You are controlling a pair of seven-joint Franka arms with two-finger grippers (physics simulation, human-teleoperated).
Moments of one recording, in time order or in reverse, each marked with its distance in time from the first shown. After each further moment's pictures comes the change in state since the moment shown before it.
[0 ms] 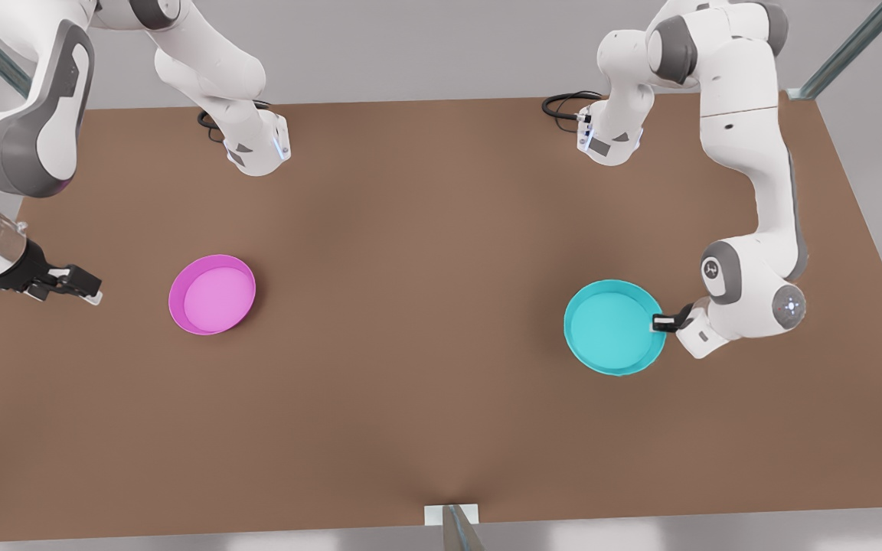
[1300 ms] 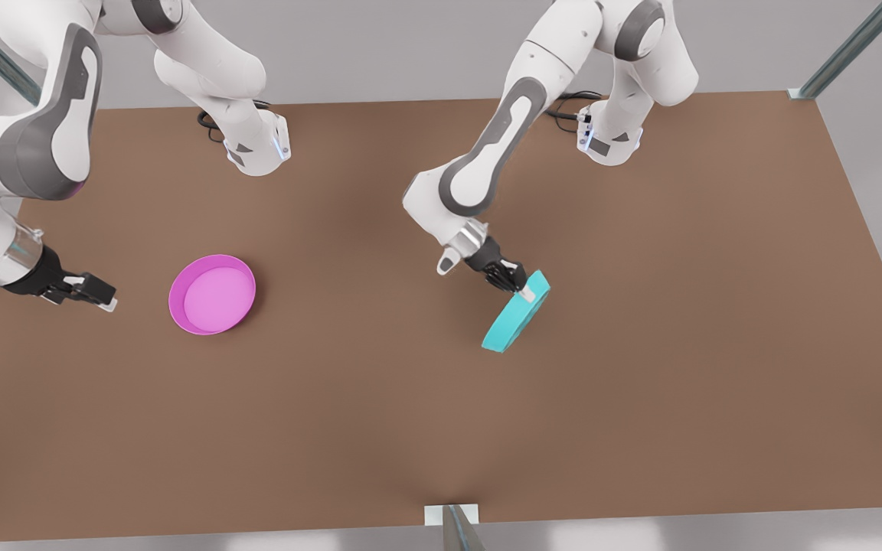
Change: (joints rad) left arm -0.870 0.096 -0.006 0.084 1.361 -0.259 -0.941; right arm 0.032 0.029 0.015 0.037 0.006 -0.009 0.111
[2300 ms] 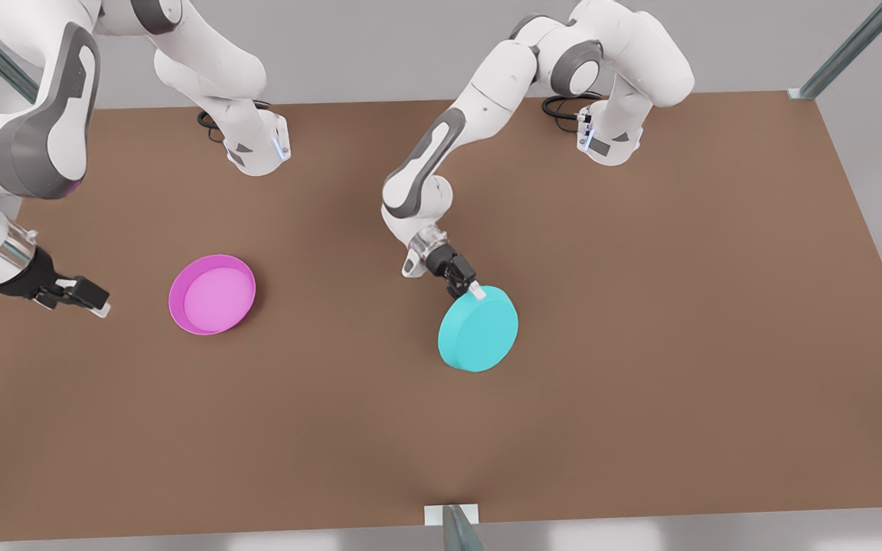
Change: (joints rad) left arm -0.117 0.352 -0.013 0.175 0.320 -0.126 -0.292; right arm -0.005 0.002 -0.003 0.013 0.003 0.036 0.015
